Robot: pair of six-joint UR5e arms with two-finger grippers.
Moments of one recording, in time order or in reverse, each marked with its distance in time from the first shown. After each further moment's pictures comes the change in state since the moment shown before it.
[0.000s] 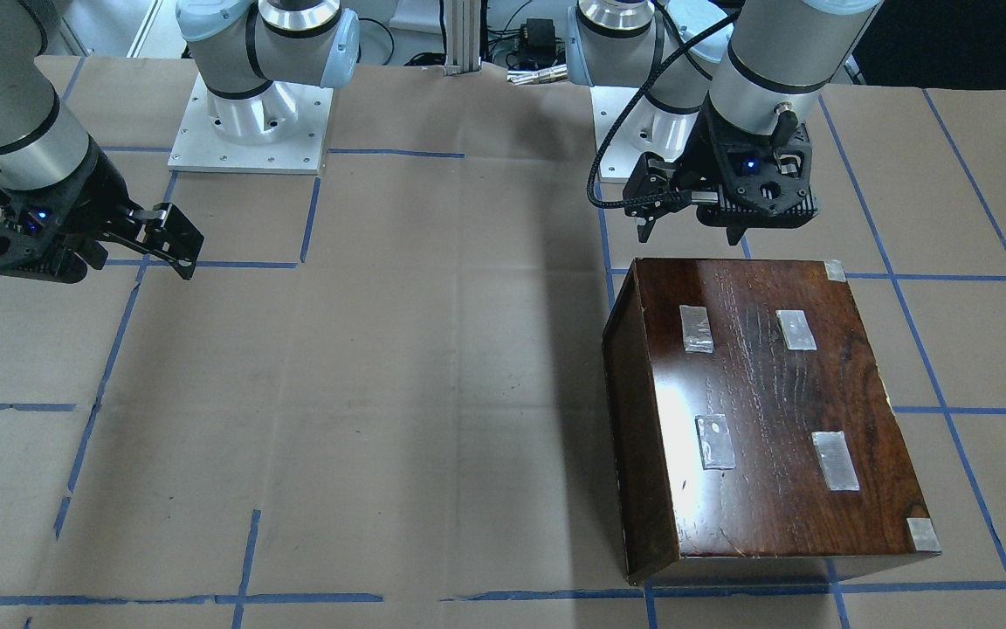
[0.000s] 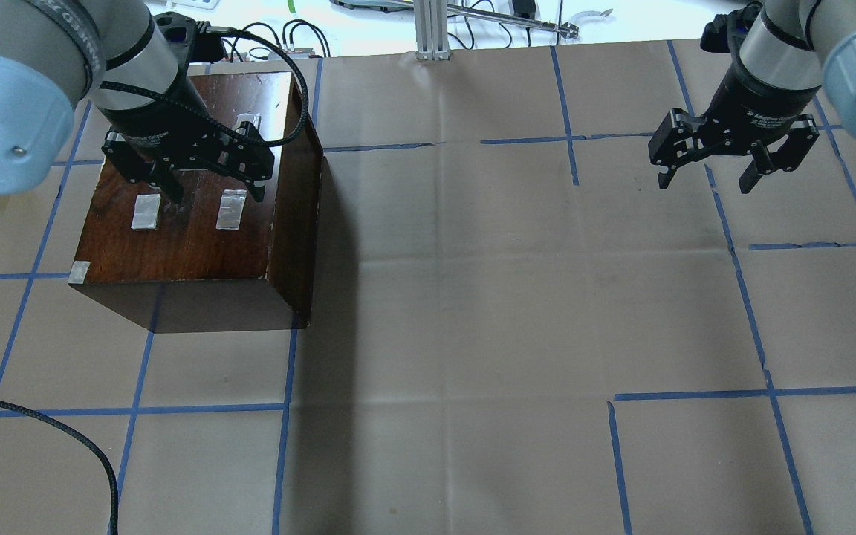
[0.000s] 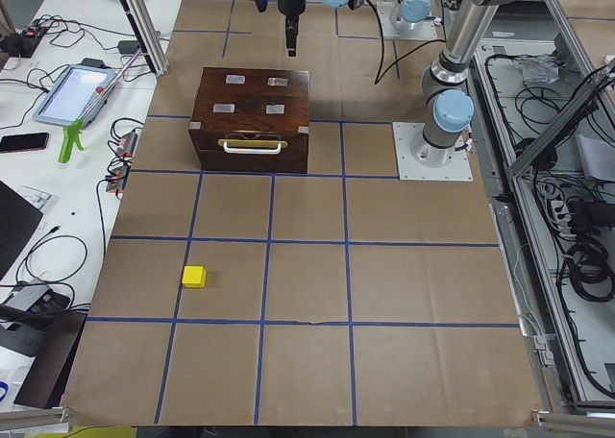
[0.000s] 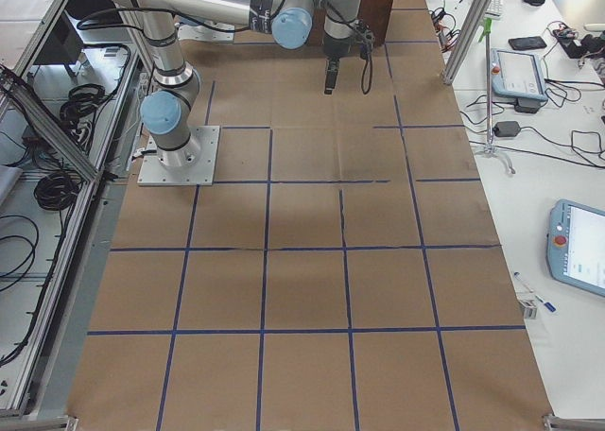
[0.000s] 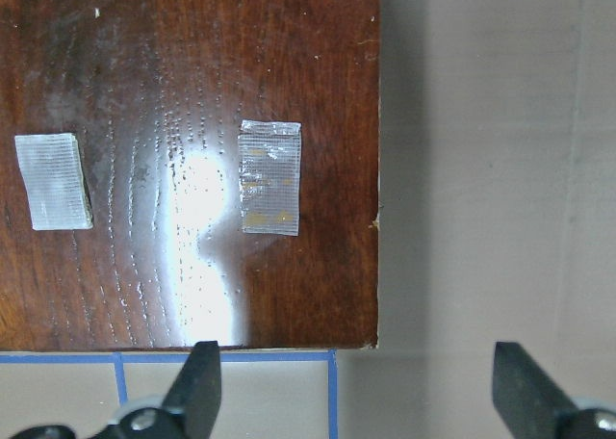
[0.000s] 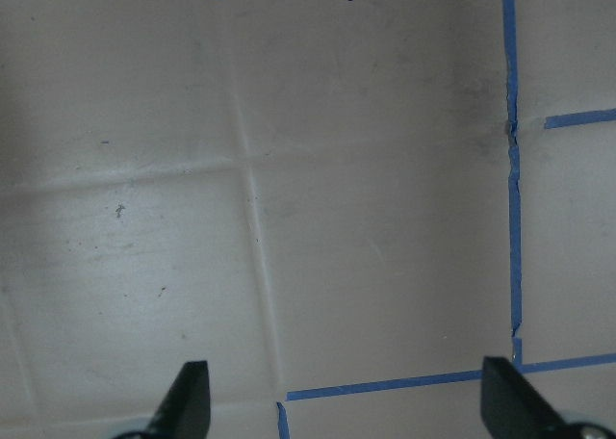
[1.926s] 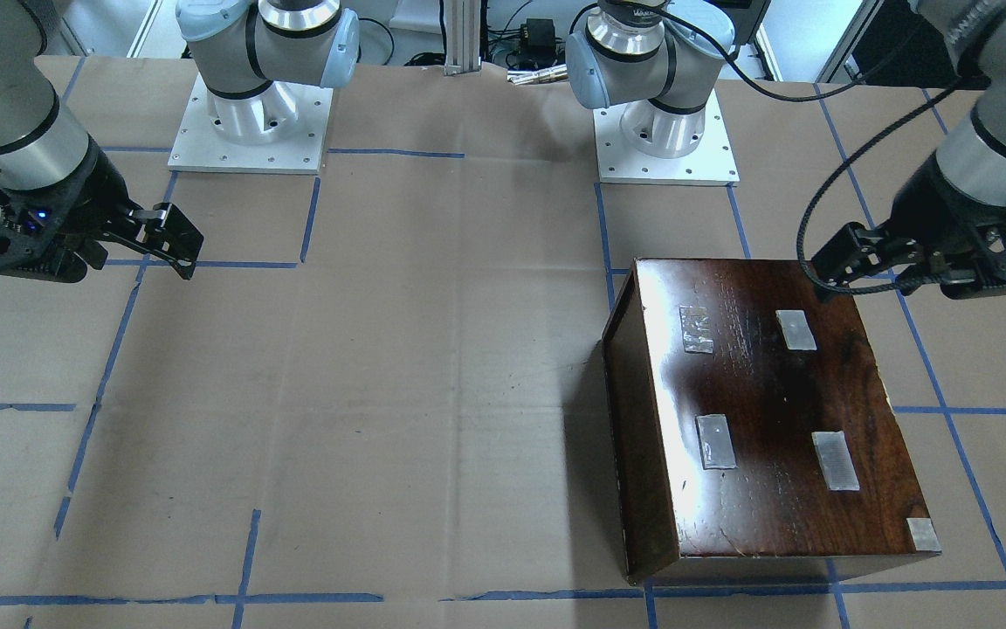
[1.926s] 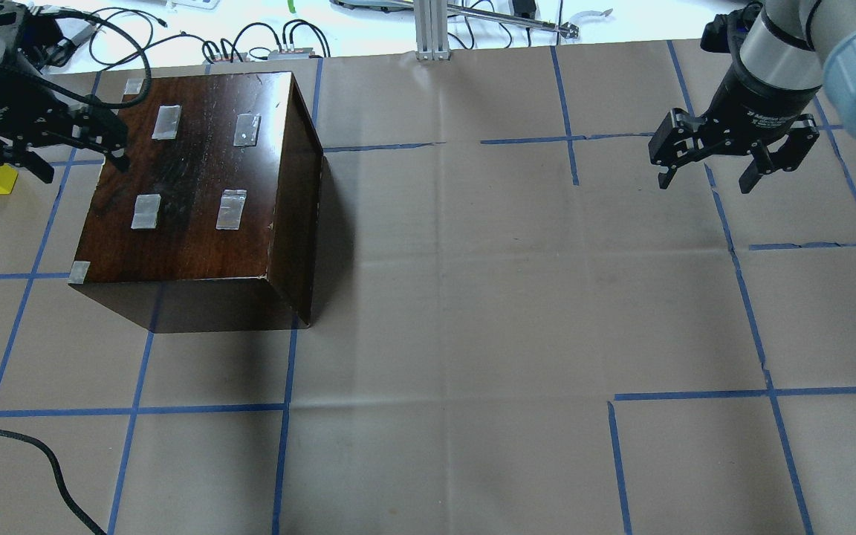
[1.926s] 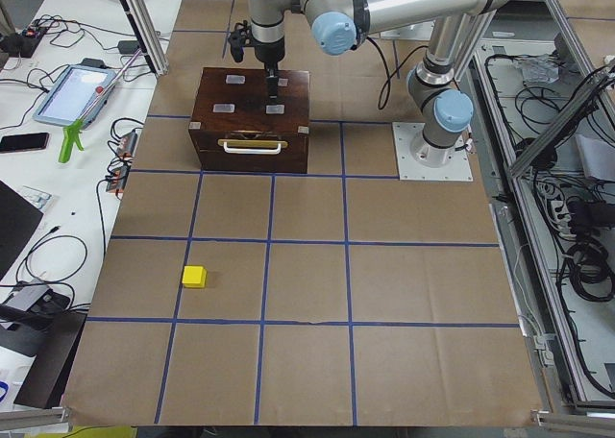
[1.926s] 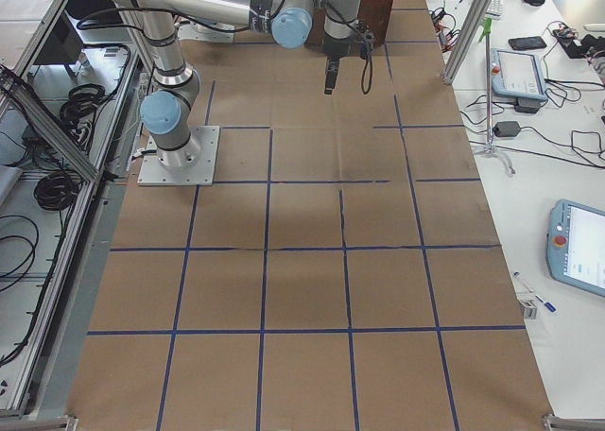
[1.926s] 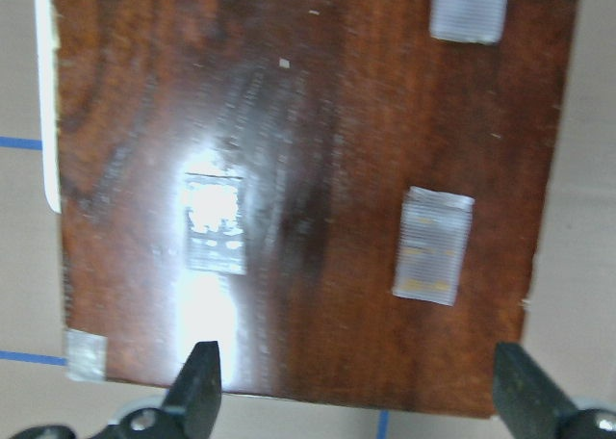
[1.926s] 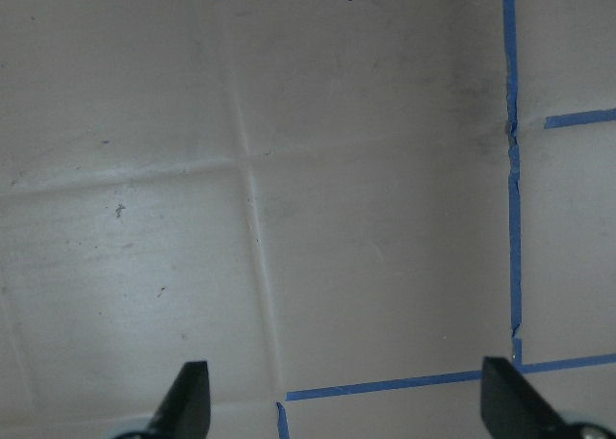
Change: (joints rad) left arm 0.374 -0.091 0.050 0.070 -0.009 0.236; right arm 0.000 0.000 -0.001 0.000 0.000 0.000
